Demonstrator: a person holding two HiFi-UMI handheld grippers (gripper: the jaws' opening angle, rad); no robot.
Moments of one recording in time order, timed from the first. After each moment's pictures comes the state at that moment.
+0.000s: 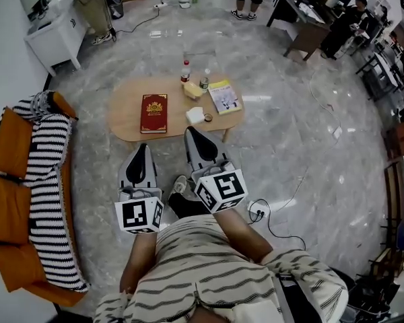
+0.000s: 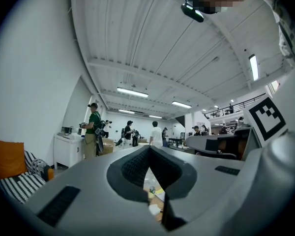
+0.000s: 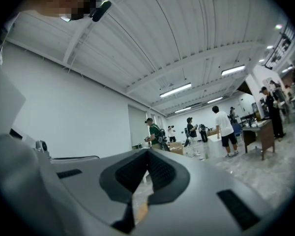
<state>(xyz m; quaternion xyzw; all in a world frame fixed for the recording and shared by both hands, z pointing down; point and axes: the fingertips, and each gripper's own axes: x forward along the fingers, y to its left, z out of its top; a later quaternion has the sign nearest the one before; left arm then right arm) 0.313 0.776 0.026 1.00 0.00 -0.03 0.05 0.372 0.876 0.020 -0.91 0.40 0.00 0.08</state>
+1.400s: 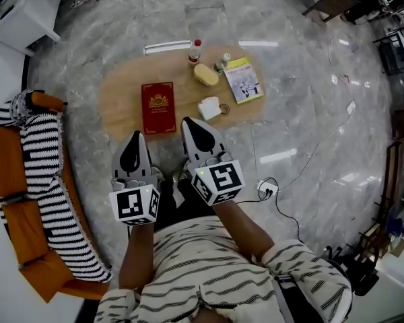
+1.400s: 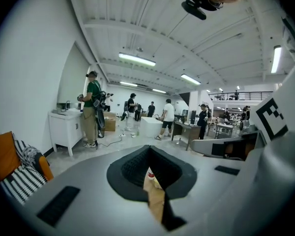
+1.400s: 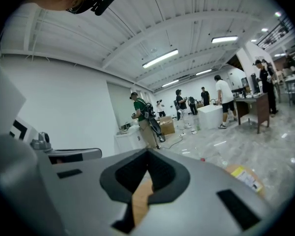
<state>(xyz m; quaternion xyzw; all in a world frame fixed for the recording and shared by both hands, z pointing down) 0.607 0.632 0.150 0.99 0.01 0.14 0.07 0.651 0.739 0.160 -0.91 0.35 -0.18 0.09</state>
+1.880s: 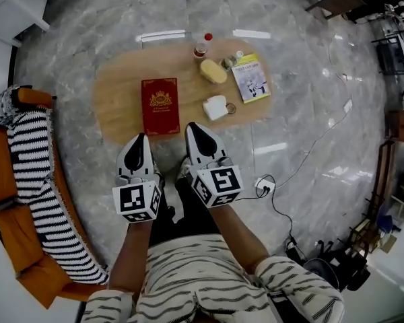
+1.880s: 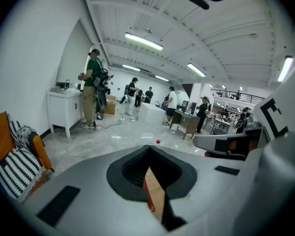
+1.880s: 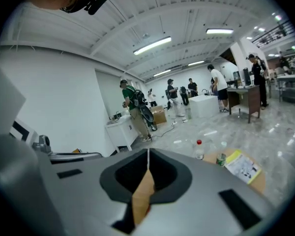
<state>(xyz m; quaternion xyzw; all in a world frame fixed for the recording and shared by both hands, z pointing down) 0.634 0.587 0.268 0.97 0.03 0.22 0.11 0.673 0.701 0.263 -0.92 0.30 -0.24 0.08</state>
